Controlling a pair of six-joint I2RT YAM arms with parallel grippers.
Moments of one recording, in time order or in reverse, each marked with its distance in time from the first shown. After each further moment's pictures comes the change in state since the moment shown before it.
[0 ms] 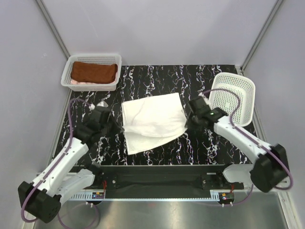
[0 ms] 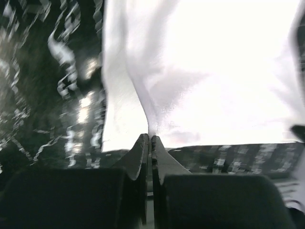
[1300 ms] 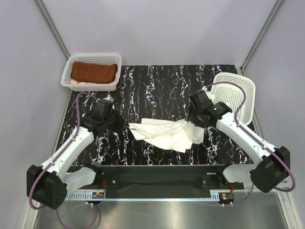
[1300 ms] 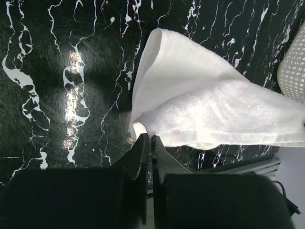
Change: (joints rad) left arm 0.061 0.161 0.080 0.101 0.164 0.065; right arm -0.001 -0.032 0.148 -0.148 0.109 -0.026
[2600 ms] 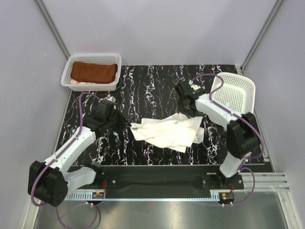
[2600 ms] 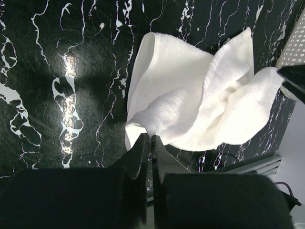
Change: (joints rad) left arm 0.001 0.032 -0.048 0.110 0.030 0.020; right arm -0.019 0.390 0.201 0.067 0.043 -0.016
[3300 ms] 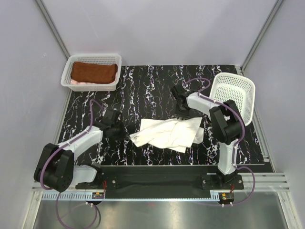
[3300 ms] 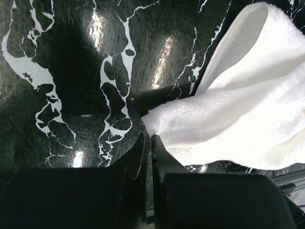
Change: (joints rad) left arm 0.000 0.170 -0.158 0.094 -0.029 -0.011; right arm -0.044 0.347 0.110 0.104 -0.077 -0.145
